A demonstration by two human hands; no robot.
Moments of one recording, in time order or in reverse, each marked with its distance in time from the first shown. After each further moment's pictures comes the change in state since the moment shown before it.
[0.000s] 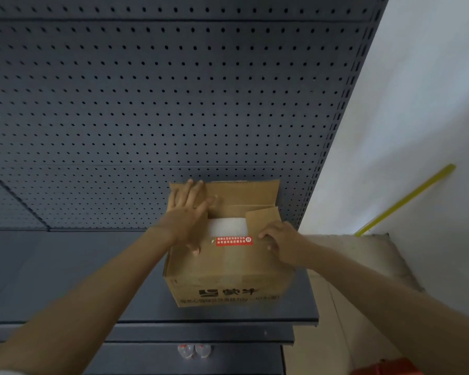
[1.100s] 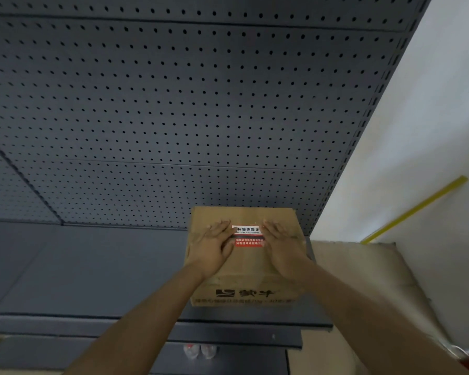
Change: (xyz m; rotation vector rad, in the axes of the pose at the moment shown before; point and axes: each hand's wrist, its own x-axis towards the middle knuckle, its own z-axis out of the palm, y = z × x) left_hand -0.012 0.026 0.082 -0.661 0.169 -0.037; right_hand 0.023 -0.050 0.030 -0.208 -0.012 0.177
